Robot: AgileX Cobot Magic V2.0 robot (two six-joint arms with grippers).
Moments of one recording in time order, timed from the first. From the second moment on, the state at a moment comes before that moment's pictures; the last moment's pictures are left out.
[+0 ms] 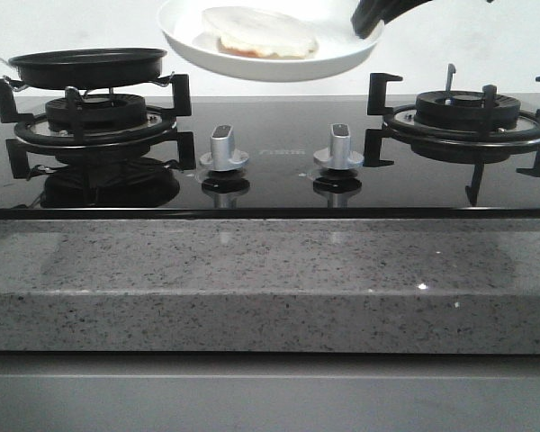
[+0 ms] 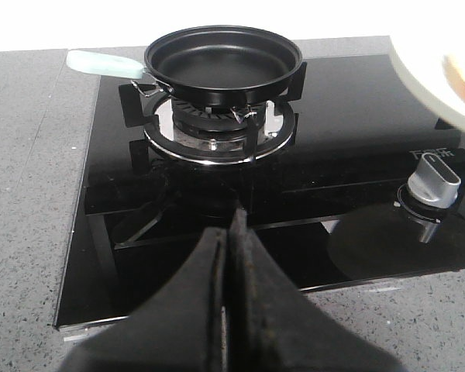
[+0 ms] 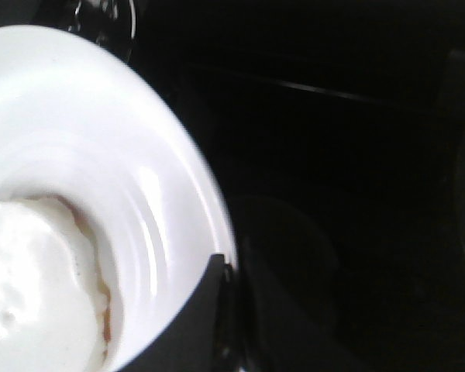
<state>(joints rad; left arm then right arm) -0.19 0.45 -0.47 -0.15 0.39 0.12 0.19 1.76 -1.65 0.51 0.87 -0.14</state>
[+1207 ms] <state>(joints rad) -0.19 0.45 -0.47 -0.15 0.39 0.12 0.19 2.05 -1.86 0.32 0.98 -0.02</state>
